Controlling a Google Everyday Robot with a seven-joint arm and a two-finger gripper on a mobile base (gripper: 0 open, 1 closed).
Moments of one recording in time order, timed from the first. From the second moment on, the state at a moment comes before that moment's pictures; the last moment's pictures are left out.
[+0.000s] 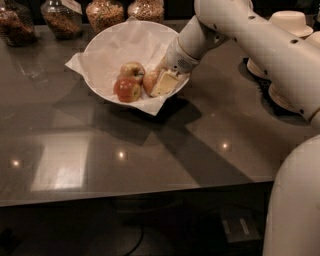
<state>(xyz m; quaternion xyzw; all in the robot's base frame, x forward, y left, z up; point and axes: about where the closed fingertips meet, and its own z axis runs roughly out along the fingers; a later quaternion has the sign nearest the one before) 0.678 -0.015 0.857 -0.65 0.70 0.12 0.28</state>
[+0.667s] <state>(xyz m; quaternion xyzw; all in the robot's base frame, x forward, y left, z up) 0.670 -0.004 0.875 -0.65 0.69 0.14 0.30</state>
